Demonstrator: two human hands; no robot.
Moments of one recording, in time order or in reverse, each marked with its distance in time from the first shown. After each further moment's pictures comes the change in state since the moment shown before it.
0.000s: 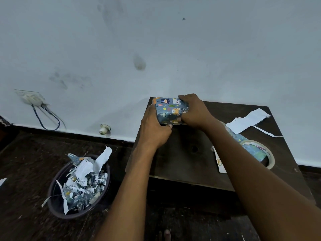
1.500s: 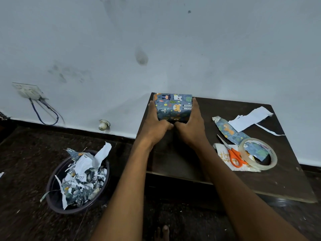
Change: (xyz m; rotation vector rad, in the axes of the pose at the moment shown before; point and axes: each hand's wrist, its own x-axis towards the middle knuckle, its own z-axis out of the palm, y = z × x) left_hand -0.001 0.002 -0.009 -0.308 -0.190 -0.227; right_hand -0.041 0.001 0.062 0.447 0.299 0.088
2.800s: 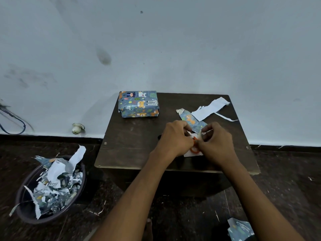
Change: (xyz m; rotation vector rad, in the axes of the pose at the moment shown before) left_hand -0.051 0.022 0.136 0.422 -0.246 0.140; right_hand -0.079 0.037 -0.156 -0.388 0.155 0.164
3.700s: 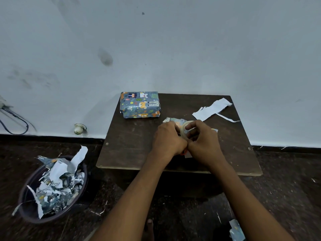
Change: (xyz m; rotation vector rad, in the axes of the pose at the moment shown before) left_hand -0.007 0.000 -0.014 0.114 0.113 -0.156; right_hand -0.008 -0.028 0.018 0.191 -0.111 -0.127
